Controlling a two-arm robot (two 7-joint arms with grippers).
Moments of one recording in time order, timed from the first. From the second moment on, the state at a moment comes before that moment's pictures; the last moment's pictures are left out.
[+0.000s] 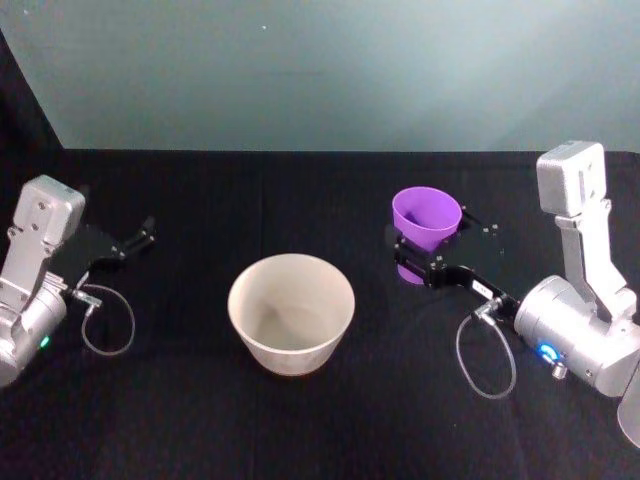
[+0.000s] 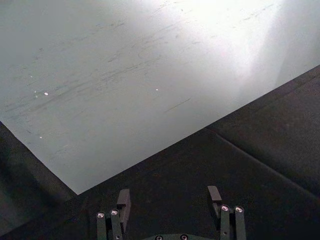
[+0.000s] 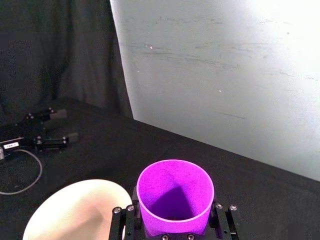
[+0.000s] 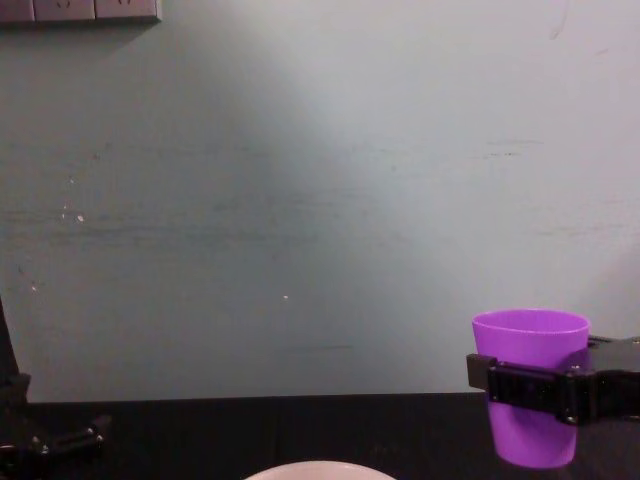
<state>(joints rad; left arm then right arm) -0.20 0.60 0.45 -1.41 -0.25 -0.12 0.03 0.02 0.42 -0.26 -1.82 0.33 0.23 0.28</state>
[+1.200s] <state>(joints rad) -0.20 0.60 0.45 -1.41 -0.25 -0.12 0.03 0.02 0.42 -0.26 -1.82 0.33 0.23 0.28</state>
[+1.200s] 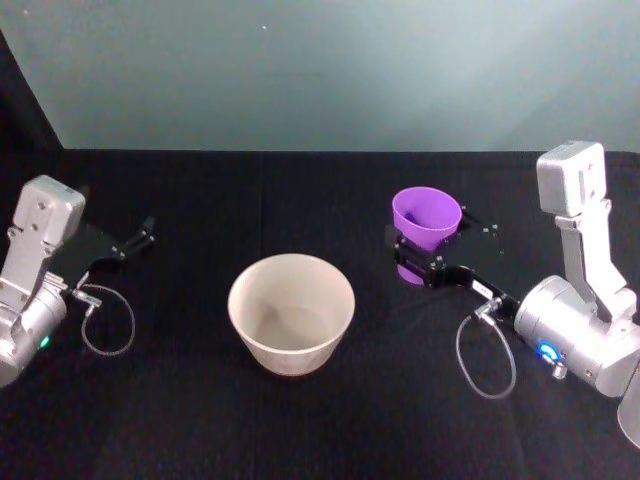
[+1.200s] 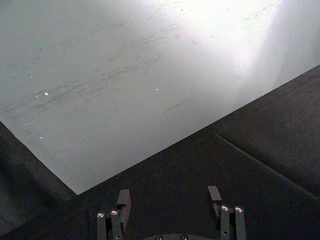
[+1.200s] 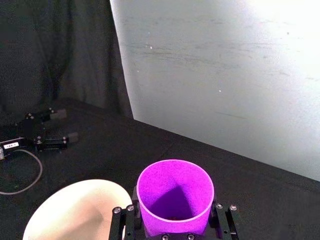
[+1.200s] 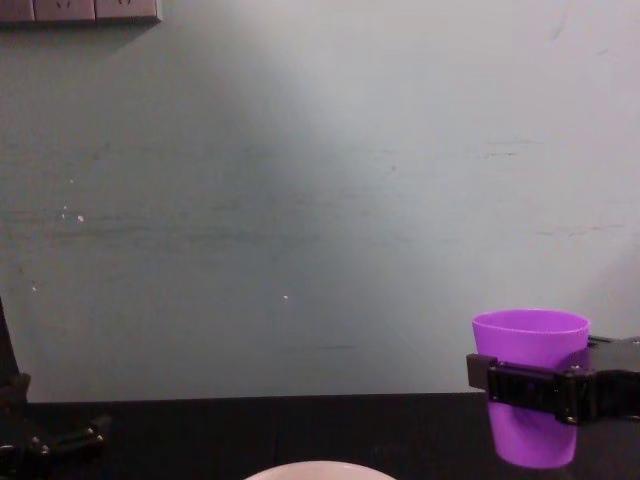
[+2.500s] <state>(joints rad) -0.20 0.60 0.45 -1.41 -0.25 -0.12 0.03 0.02 0.42 -0.26 -1.82 0.33 0.23 0.28</state>
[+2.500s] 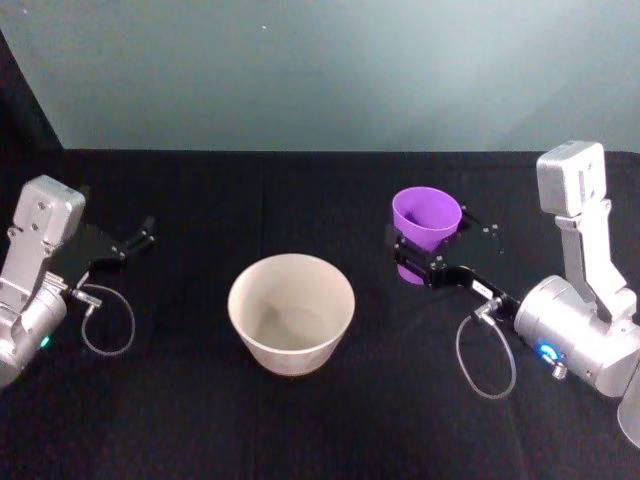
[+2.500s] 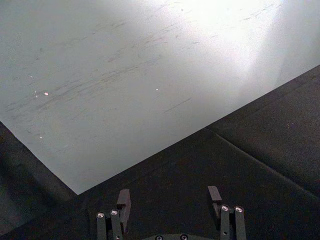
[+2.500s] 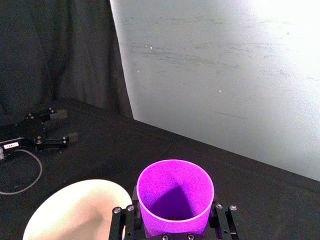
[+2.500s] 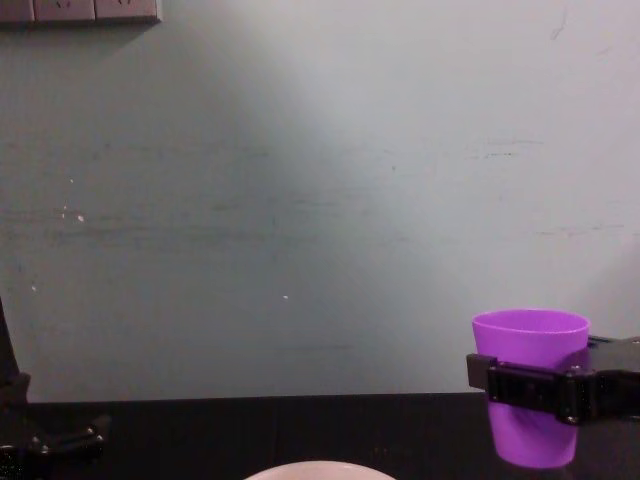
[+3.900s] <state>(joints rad) -0.20 0.60 0.45 -1.41 -0.25 -0.12 0.03 0.22 0.50 -0.51 -1.88 -0.20 0.39 0.32</state>
